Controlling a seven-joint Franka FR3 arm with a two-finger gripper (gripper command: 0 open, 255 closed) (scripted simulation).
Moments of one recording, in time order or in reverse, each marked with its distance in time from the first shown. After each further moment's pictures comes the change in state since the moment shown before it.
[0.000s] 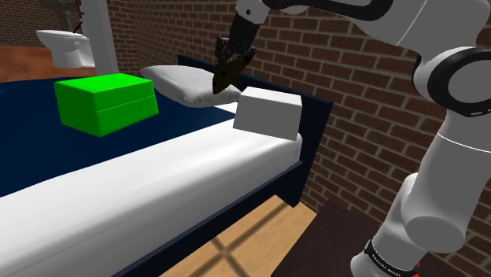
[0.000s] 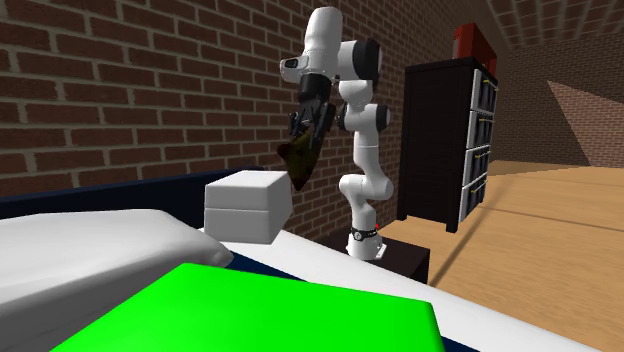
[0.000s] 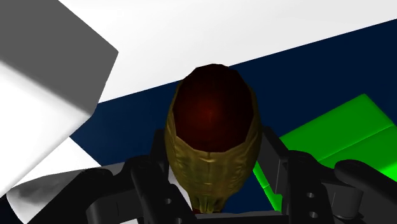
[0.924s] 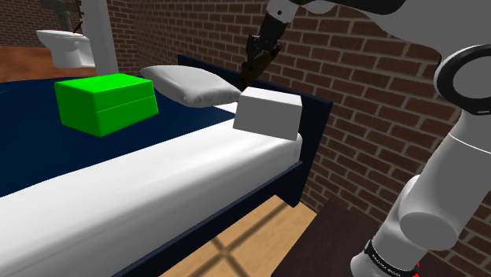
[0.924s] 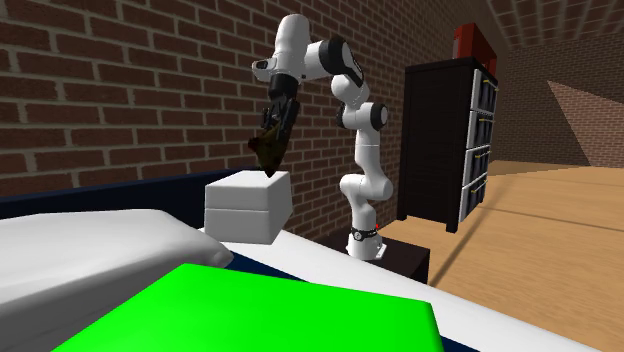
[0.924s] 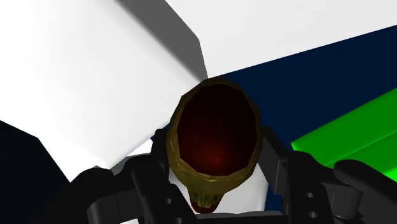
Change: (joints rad) arm -0.116 -0.093 -0.102 -0.068 0.085 -0.028 -0.217
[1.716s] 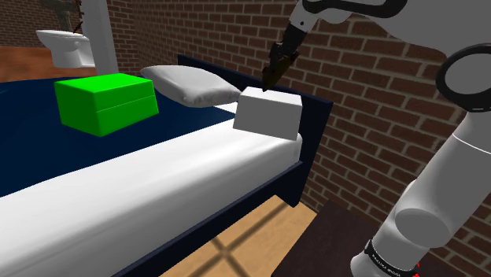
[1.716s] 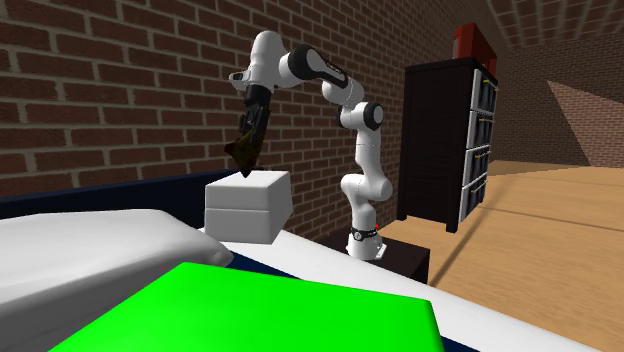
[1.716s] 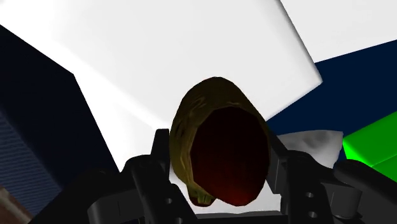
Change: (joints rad) arm -0.105 -0.029 -0.121 -0.064 0.071 0.015 -0.232
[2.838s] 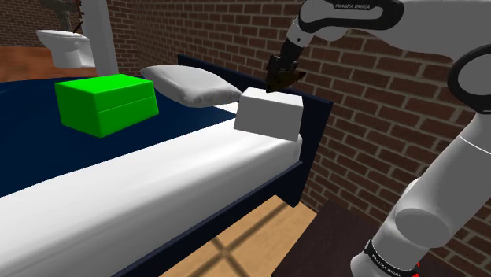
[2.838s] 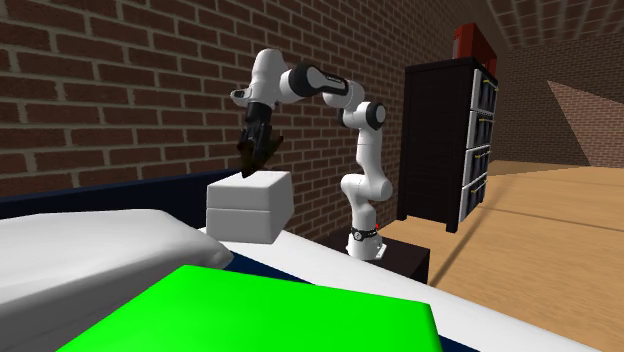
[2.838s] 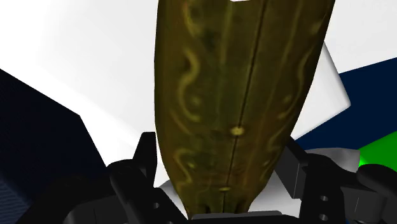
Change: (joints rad) arm 0.000 -0.052 0.004 -0.190 0.001 0.146 -0.016
